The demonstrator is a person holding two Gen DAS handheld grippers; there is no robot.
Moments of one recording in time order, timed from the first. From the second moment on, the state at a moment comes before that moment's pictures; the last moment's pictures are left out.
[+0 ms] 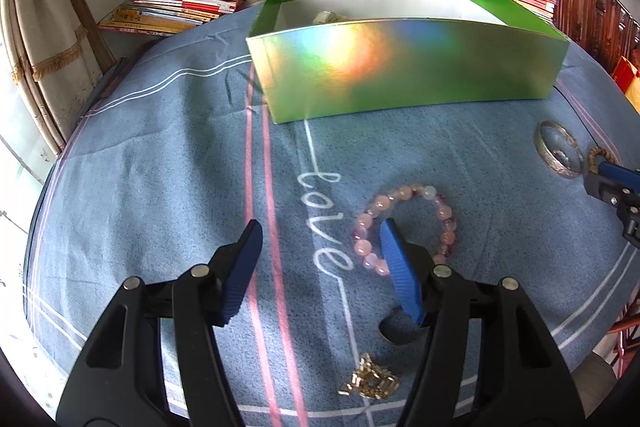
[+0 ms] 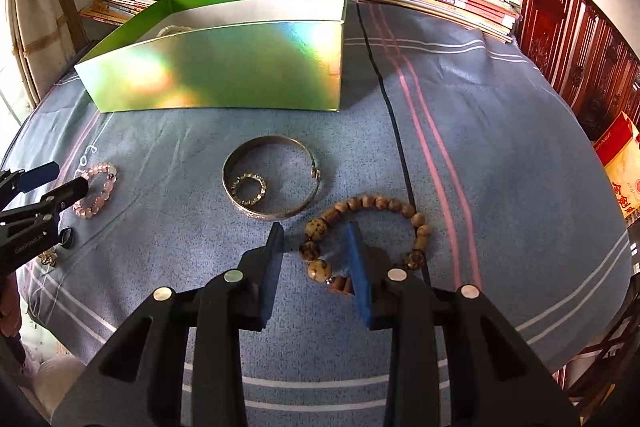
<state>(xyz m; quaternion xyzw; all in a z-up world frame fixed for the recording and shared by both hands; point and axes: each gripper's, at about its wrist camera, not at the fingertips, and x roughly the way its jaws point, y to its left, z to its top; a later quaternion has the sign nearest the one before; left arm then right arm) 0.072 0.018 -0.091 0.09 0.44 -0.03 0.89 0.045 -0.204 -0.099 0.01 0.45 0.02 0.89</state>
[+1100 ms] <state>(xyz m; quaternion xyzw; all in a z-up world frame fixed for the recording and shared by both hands) 0.058 -0.006 -0.094 0.11 0.44 -0.05 0.89 0.046 -0.193 -0.097 0.00 0.45 0.02 0.89</state>
